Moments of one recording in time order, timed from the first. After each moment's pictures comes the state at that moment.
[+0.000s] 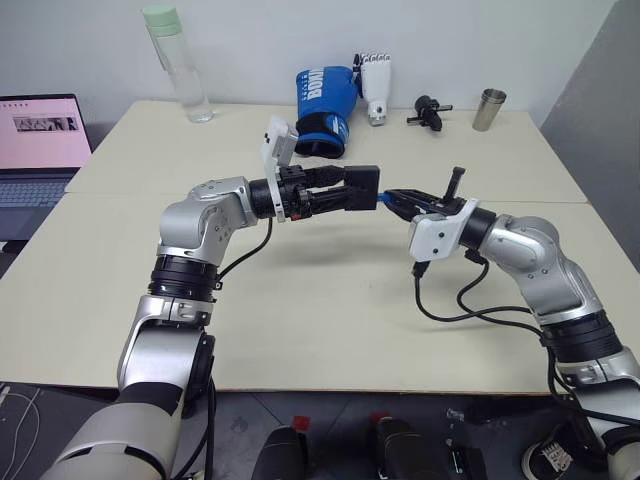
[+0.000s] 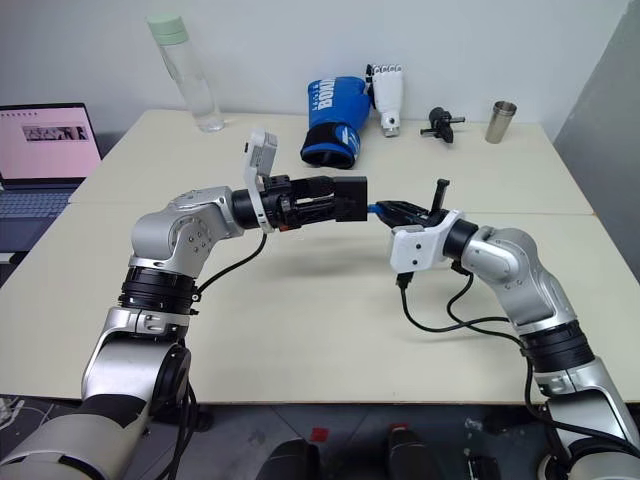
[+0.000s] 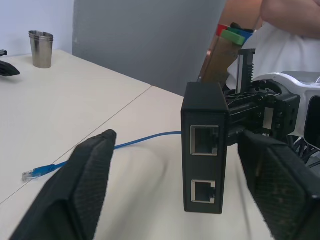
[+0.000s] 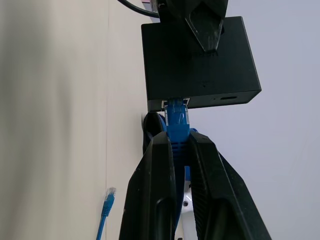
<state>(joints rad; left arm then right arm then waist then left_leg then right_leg) -0.96 0.42 -0.02 0.40 -0.53 0.61 -1.11 -0.65 -0.61 0.20 0.05 -0.37 -0.41 0.63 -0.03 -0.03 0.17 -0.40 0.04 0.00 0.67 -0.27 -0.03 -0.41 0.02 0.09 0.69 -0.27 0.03</state>
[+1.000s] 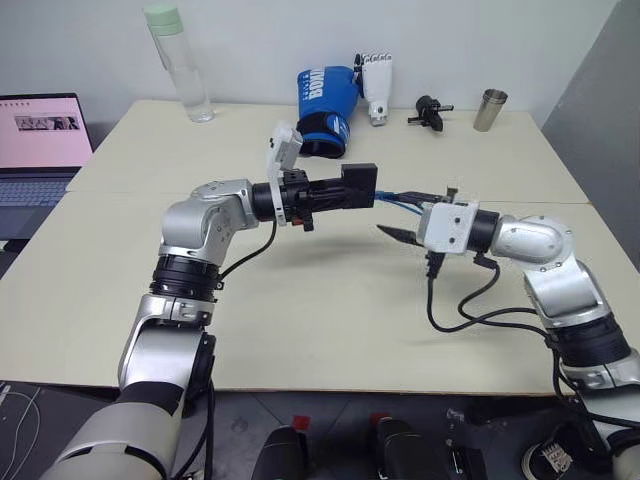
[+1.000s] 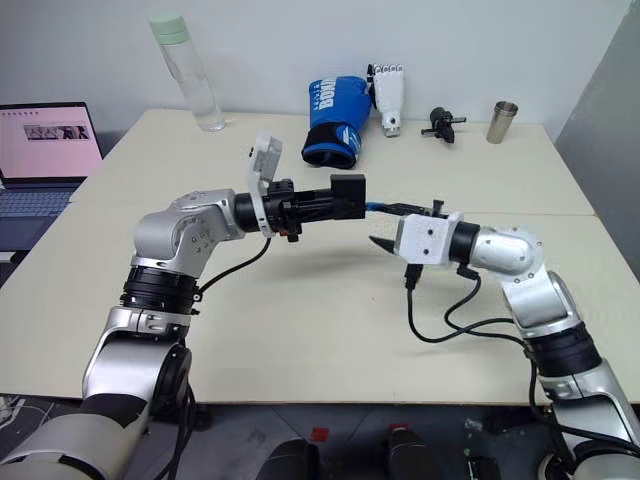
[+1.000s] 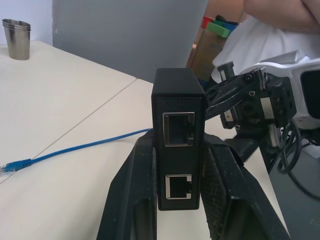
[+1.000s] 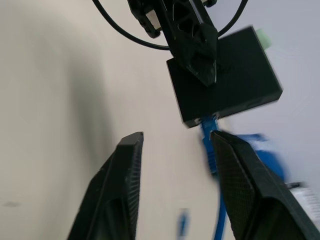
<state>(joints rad) -0.97 0.44 -0.03 0.39 -0.51 0.65 -1.18 -0.63 -0.67 0.16 -0.10 0.10 0.03 0.96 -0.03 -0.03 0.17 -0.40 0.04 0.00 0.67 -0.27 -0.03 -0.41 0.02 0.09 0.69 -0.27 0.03</state>
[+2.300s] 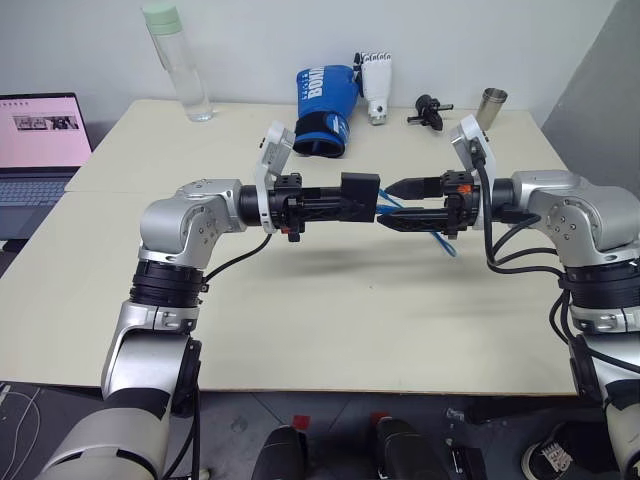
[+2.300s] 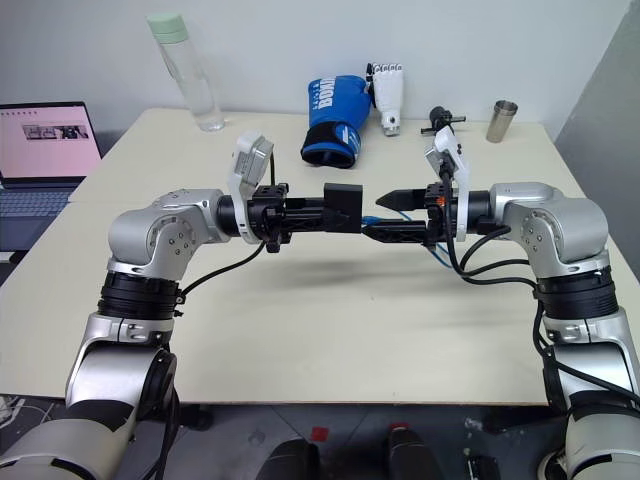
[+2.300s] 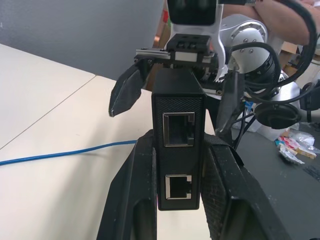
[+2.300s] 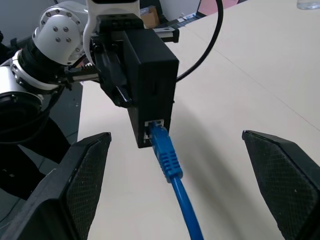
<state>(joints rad) -0.93 0.49 -0.03 0.25 -0.58 0.76 -1.28 -0.93 -0.64 0.08 0.10 0.61 0.90 1.13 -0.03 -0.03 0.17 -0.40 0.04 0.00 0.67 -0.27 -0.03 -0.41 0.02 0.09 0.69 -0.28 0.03</state>
